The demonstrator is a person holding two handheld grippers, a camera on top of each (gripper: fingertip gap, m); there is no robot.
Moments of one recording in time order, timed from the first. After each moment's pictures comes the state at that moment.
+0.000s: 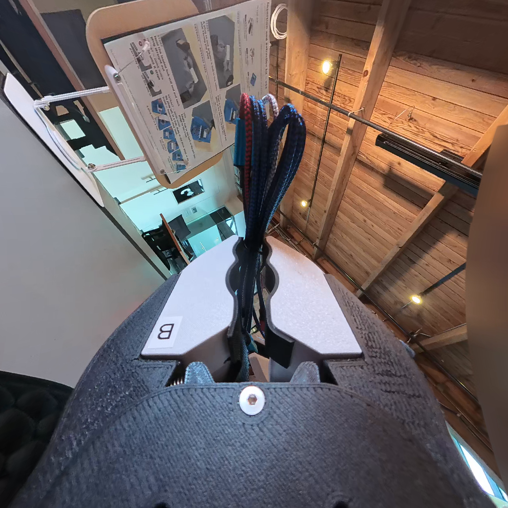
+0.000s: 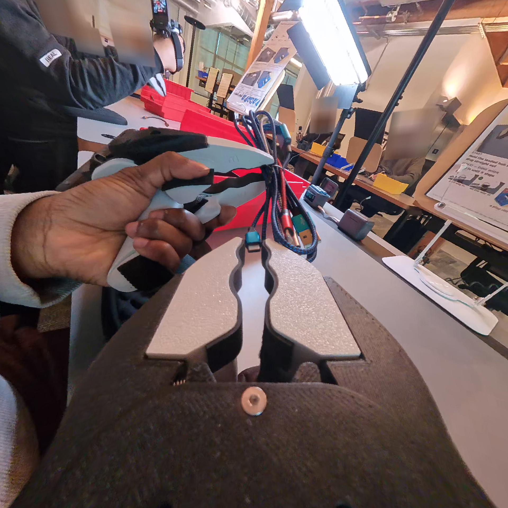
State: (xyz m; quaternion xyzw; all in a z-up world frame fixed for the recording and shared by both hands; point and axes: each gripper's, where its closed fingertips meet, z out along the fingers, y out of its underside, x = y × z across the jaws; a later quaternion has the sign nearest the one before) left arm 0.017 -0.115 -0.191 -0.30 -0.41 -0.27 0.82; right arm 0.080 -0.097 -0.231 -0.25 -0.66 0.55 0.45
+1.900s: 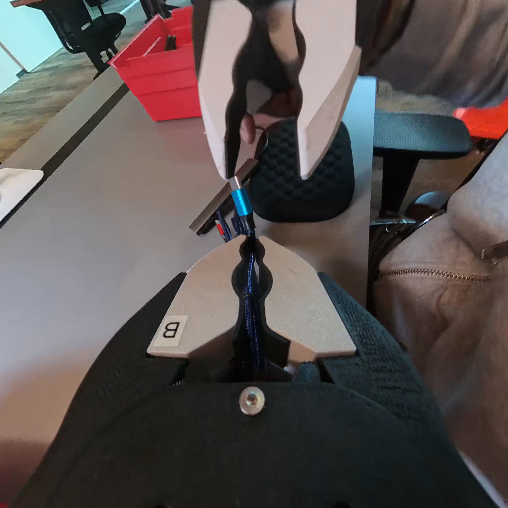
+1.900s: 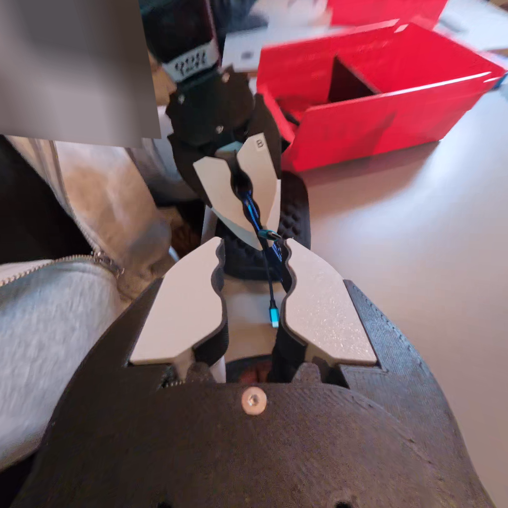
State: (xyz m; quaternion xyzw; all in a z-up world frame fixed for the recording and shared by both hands) left arm 0.109 -0.088 -0.267 -0.84 0.15 0.02 0.52; right arm 0.120 -0.086 -0.229 -0.23 -0.82 0.51 0.10
